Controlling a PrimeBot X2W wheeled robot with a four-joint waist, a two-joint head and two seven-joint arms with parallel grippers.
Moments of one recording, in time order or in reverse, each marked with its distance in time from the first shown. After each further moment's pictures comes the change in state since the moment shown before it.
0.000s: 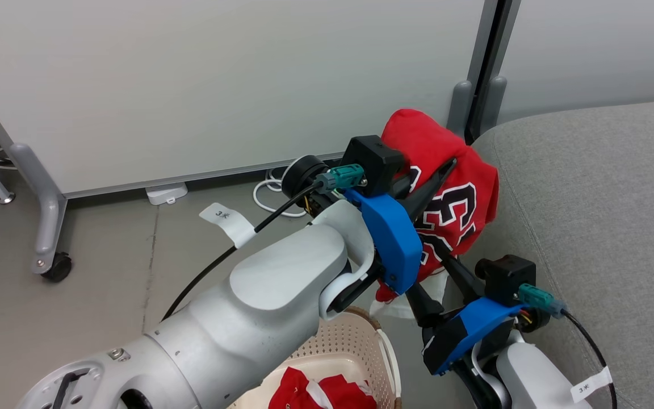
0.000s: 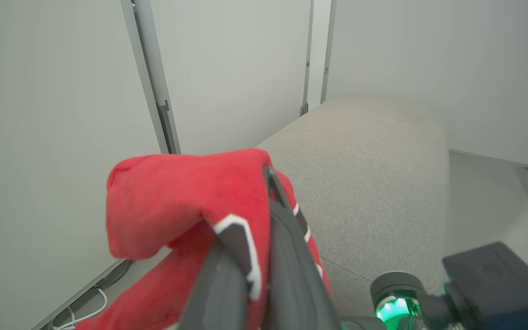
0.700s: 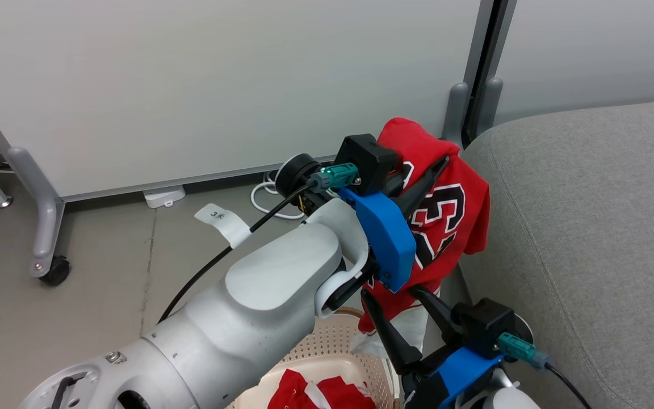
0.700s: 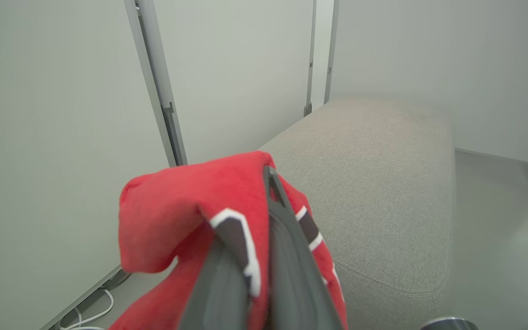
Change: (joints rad) left arm 0.014 0.000 0.039 0.013 0.042 -0.010 0.009; right arm 0.161 0.000 0.054 -0.213 -0.124 0.000 0.015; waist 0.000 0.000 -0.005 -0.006
